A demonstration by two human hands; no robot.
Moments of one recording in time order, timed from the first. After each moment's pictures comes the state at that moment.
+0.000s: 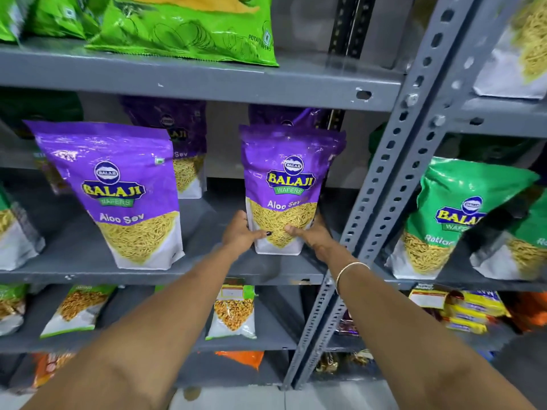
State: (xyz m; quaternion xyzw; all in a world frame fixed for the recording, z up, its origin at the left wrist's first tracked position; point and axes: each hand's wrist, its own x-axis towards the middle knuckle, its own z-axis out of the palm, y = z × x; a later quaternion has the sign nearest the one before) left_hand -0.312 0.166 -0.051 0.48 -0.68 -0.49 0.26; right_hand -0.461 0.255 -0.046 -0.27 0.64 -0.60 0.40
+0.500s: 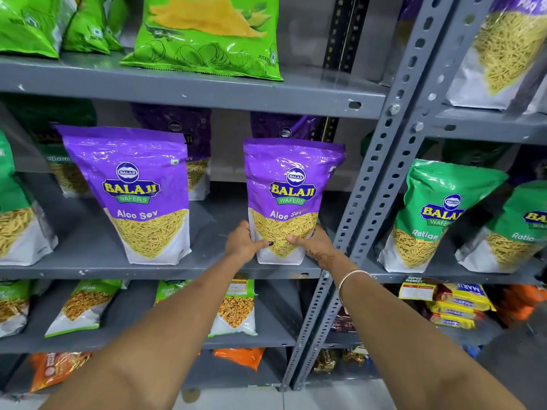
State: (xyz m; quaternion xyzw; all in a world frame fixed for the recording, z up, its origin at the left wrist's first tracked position) left_hand -0.287 0.204 -0.042 0.48 -0.73 -0.44 0.22; right_hand -0.437 0.297 -0.035 -0.30 0.67 -0.55 0.39
